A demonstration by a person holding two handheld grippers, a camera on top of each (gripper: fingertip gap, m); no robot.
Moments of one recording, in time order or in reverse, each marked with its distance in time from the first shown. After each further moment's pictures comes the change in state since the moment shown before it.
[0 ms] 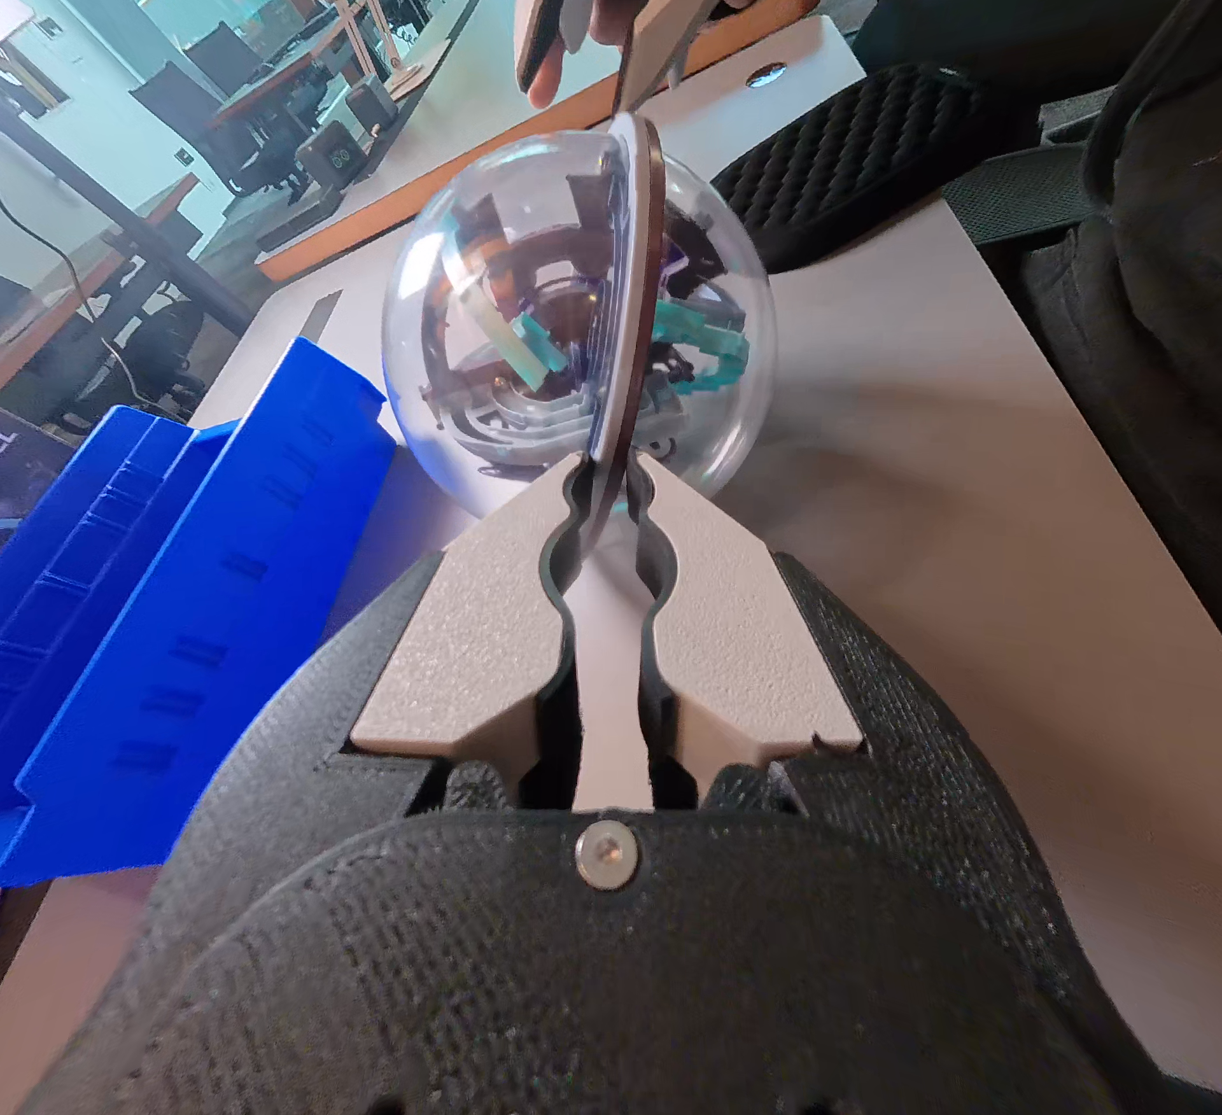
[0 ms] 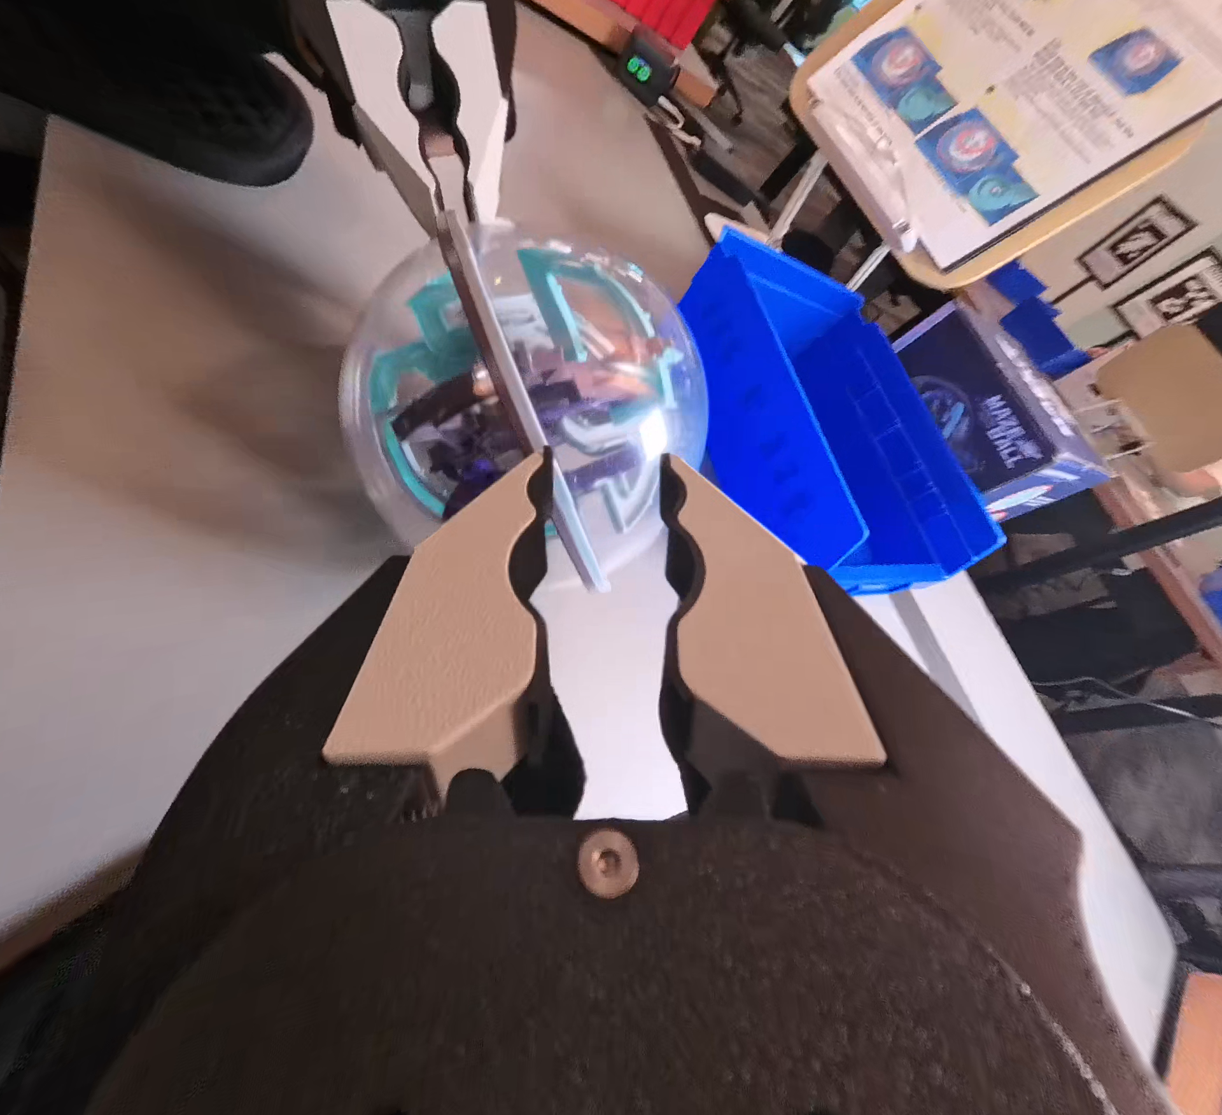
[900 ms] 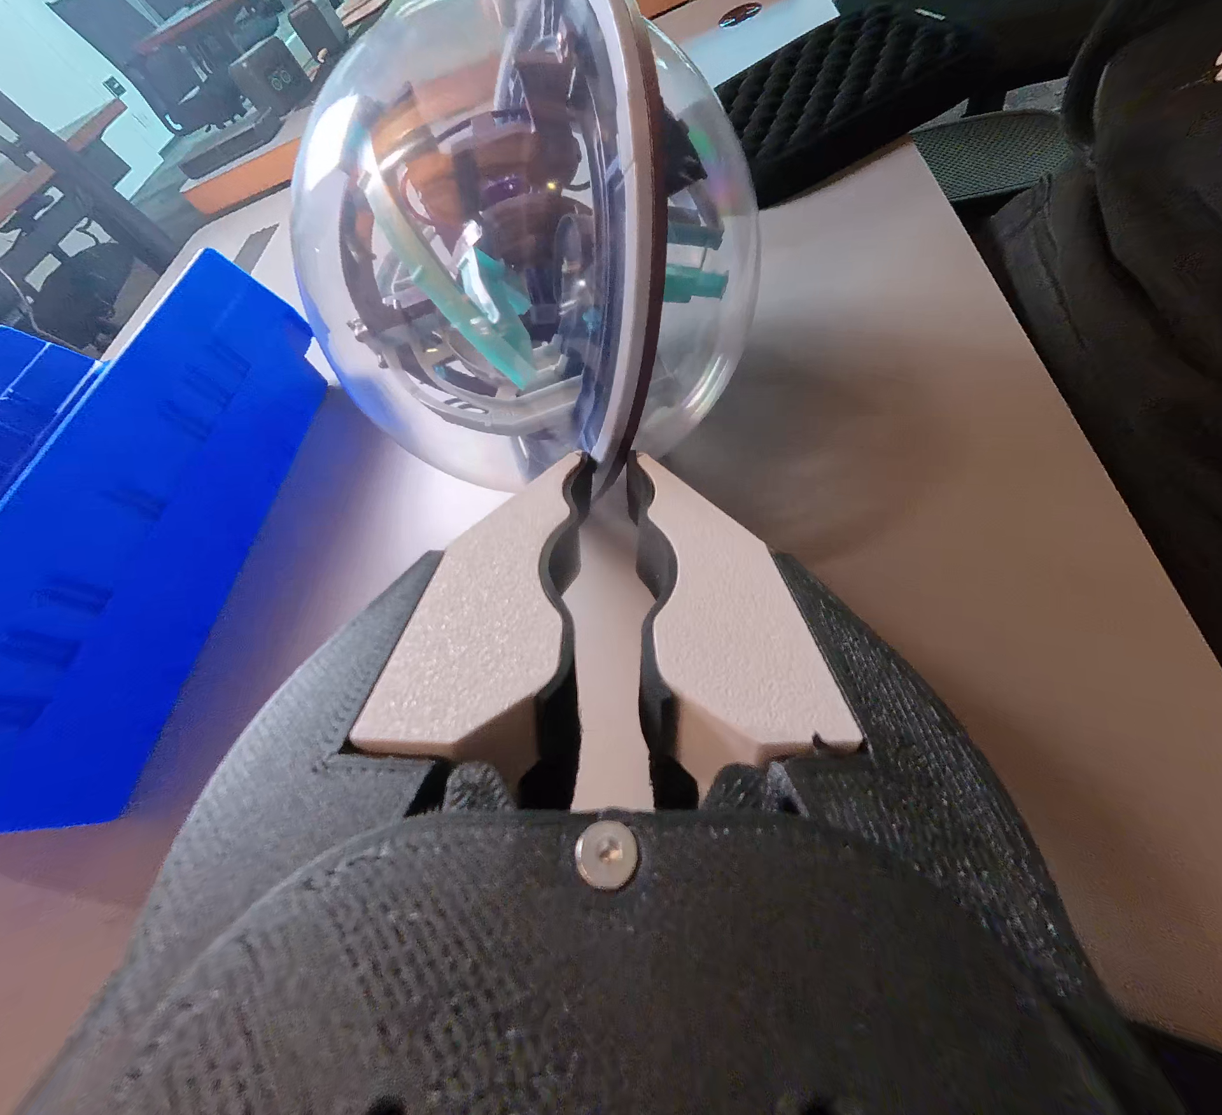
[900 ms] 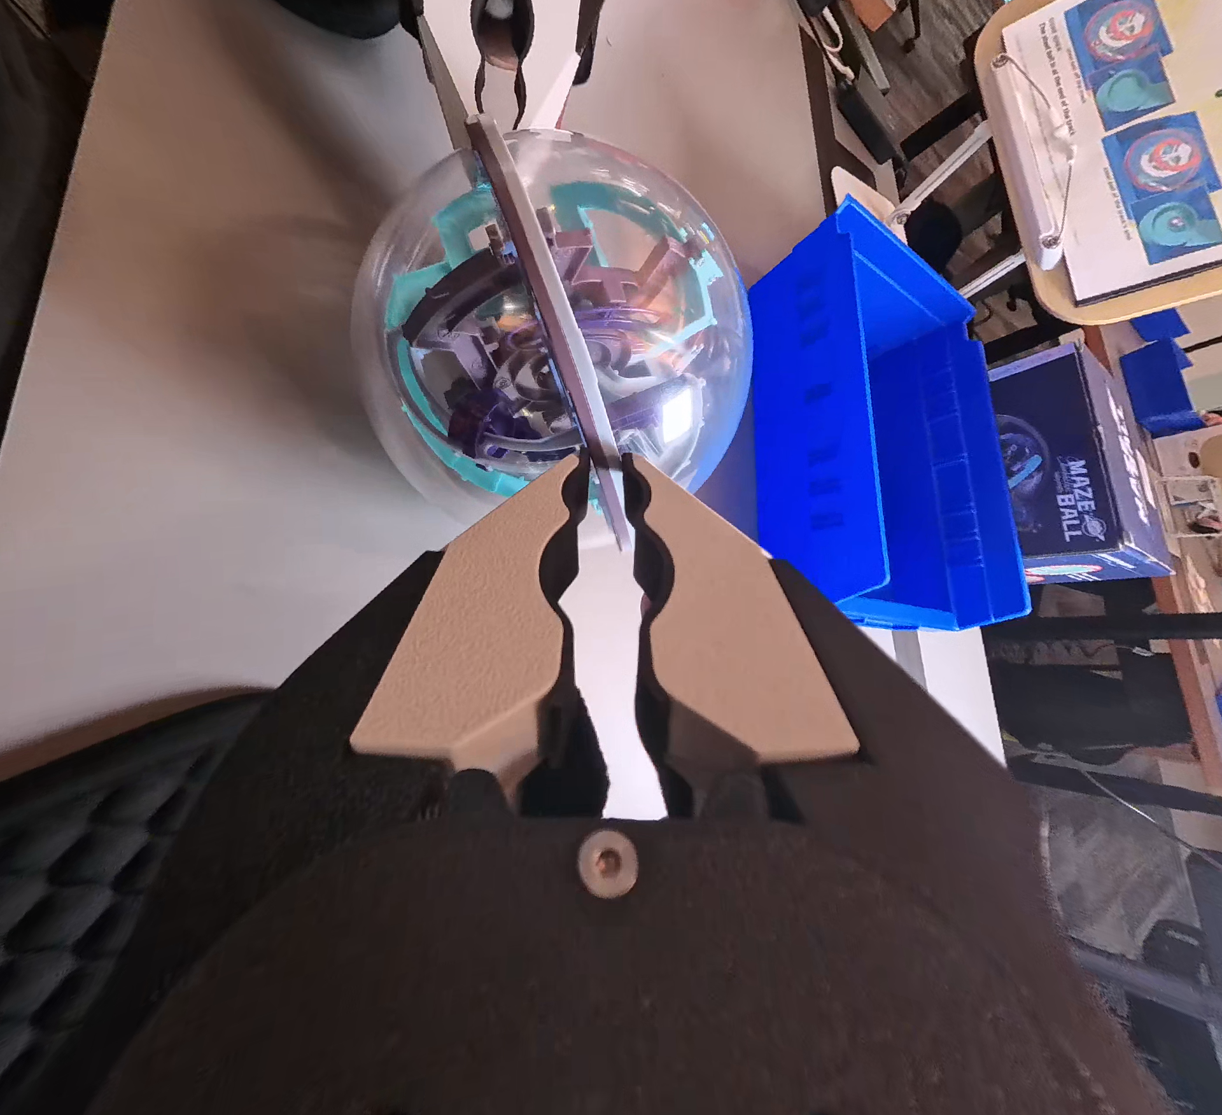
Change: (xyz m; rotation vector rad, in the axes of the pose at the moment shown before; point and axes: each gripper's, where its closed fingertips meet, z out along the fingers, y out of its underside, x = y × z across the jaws) left arm 0.021 0.030 0.001 -0.034 0.044 -0.066; right arm -0.011 0.008 0.011 -0.142 -0.201 -0.181
